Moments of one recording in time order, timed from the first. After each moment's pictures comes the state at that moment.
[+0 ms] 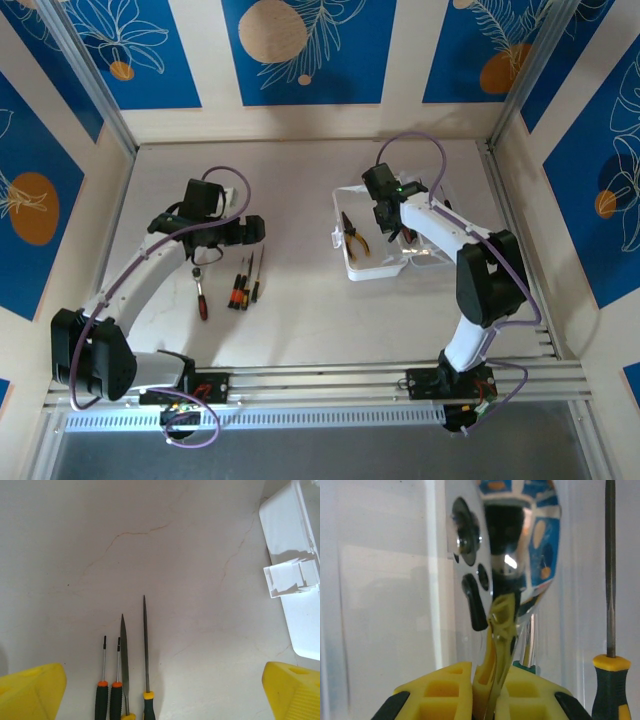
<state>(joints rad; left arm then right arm) -0.30 1.31 1.05 -0.67 0.16 -0.32 0.42 1.74 1.31 -0.79 0.52 0.16</state>
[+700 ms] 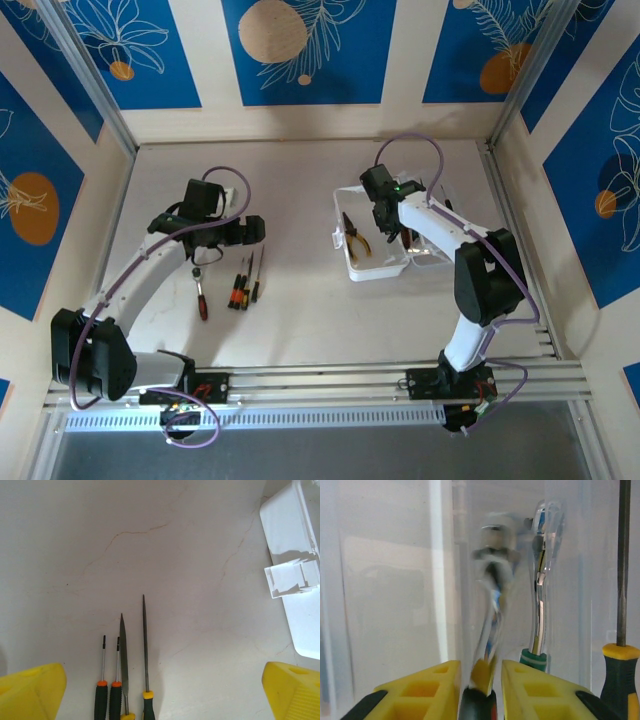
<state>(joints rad) -0.30 1.31 1.05 -0.67 0.16 -0.32 0.43 1.75 1.33 -0.85 0.51 0.19</state>
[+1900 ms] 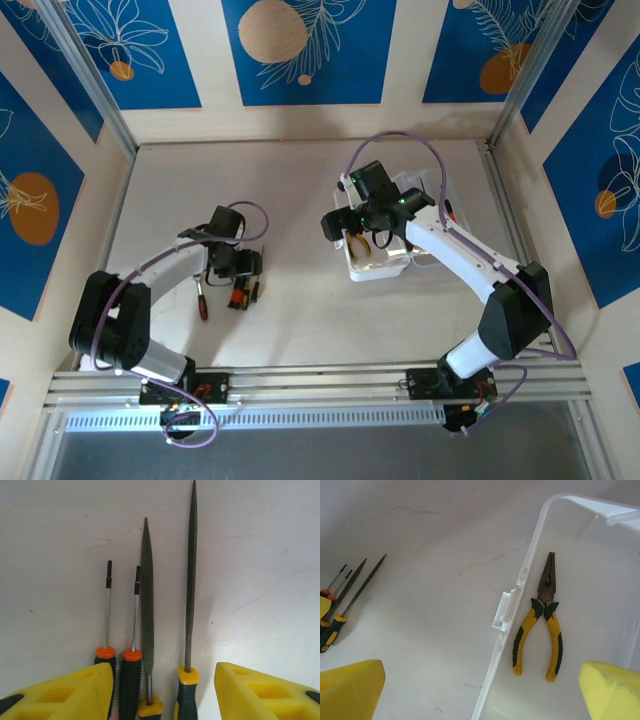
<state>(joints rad) -0.36 1.48 0.86 -0.59 0.13 -0.36 0.58 1.53 1.33 -0.73 -0.04 0.17</state>
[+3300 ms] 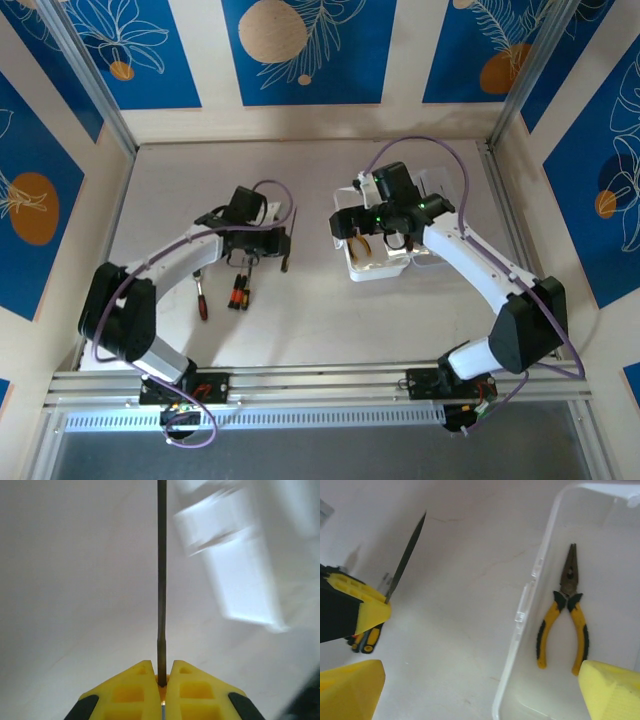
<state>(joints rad) -0.49 1.53 1.07 -0.45 0.44 -0.44 0.49 1.42 1.22 -0.65 -0.25 0.24</state>
